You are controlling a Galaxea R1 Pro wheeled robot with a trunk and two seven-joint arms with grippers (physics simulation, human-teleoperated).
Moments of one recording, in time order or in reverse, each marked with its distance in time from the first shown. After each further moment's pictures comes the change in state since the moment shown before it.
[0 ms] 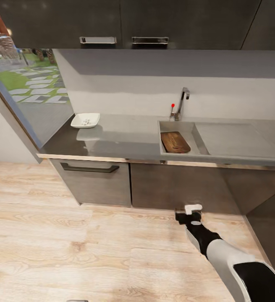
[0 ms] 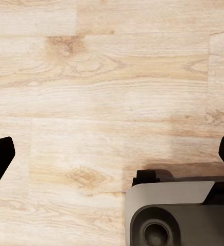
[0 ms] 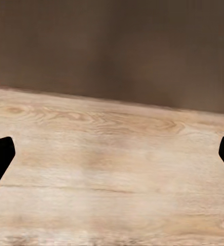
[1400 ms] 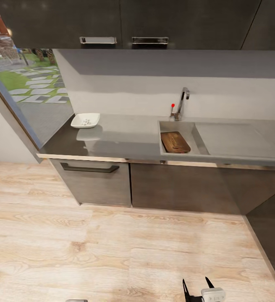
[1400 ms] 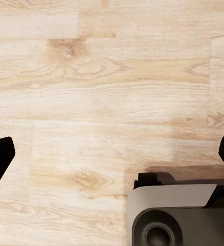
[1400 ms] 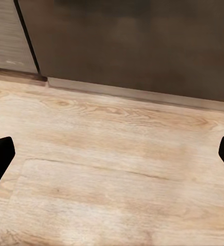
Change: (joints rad) left arm 0.000 0.004 0.001 0.001 0.000 -0.011 -0.001; right arm 0.531 -0.023 0.000 0.147 0.011 -0.976 0.106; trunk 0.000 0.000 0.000
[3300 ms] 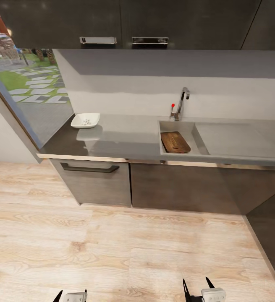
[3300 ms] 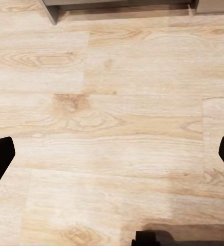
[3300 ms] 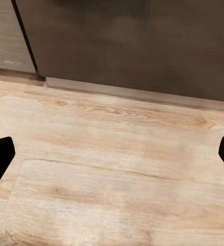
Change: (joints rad) left arm 0.003 0.004 -0.001 0.002 0.000 -0.235 0.002; right arm 0.000 0.000 -0.002 -0.001 0.000 0.001 -0.005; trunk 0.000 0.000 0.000
